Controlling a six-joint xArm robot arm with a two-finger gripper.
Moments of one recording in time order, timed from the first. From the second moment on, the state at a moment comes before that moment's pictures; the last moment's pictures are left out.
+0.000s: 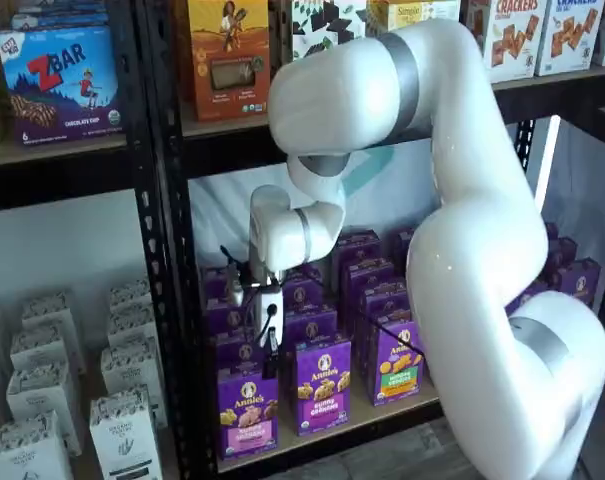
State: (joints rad) arm 0.39 0.74 -1.24 0.17 0.46 -1.33
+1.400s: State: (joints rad) arm 0.37 0.93 -1.43 0.09 0.47 -1.27
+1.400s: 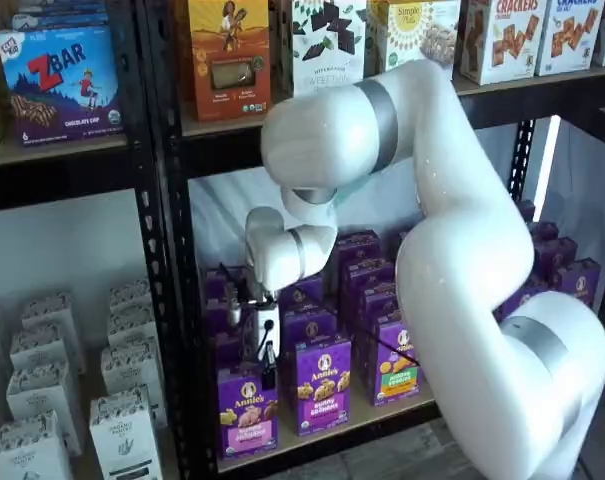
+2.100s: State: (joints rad) arm 0.39 1.02 -1.50 0.06 0.48 -1.23
